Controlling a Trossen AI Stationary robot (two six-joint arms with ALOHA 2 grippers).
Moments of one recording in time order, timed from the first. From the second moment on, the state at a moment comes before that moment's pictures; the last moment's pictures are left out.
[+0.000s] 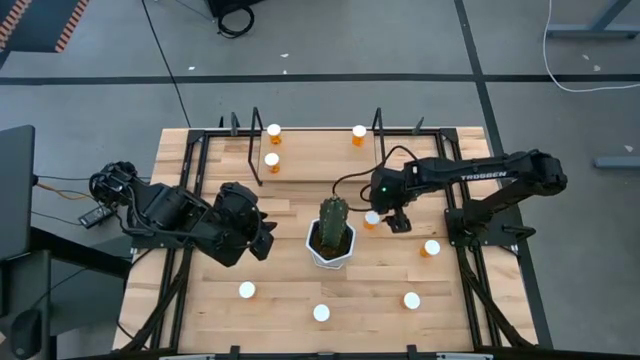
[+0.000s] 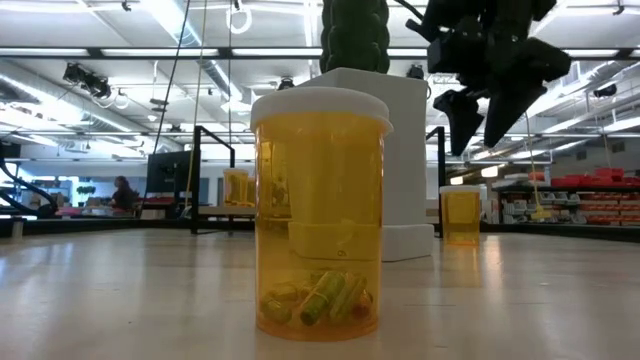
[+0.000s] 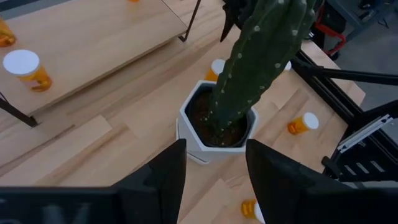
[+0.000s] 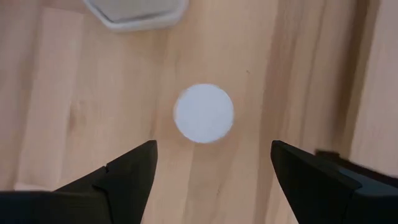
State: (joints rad) left arm -0.52 1.50 1.84 -1.35 -0.65 -1.25; right arm -0.10 1.33 0.99 -0.87 -0.05 -0.23
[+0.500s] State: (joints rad) left arm -0.52 1.50 1.84 -1.35 -0.65 -1.25; right arm -0.12 1.33 1.00 -0.85 -0.09 0.02
